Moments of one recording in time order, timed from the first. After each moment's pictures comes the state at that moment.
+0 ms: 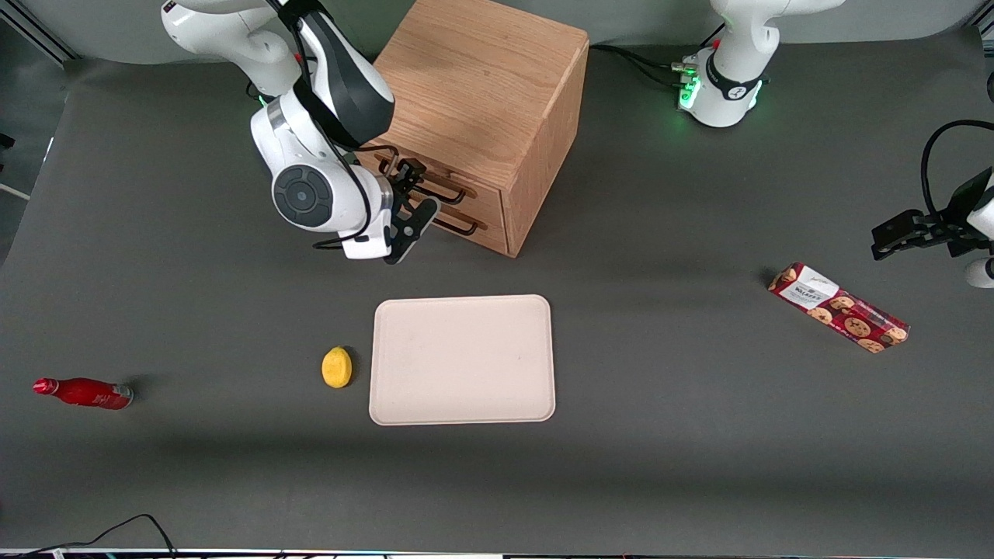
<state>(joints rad) 0.63 0.24 -0.10 -1.81 0.36 1.65 -0.39</state>
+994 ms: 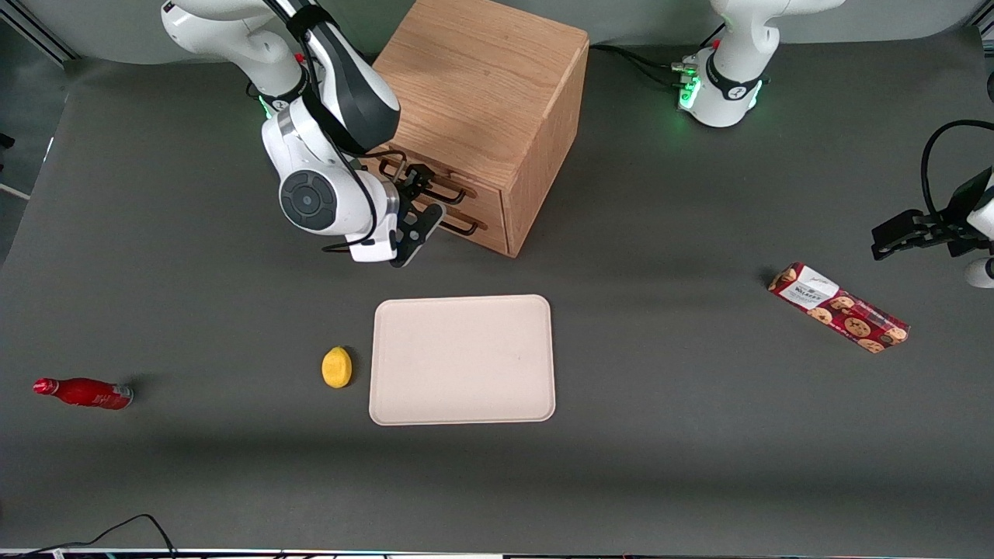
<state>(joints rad) 0.63 0.26 -0.08 -1.85 0.39 1.75 -0.40</state>
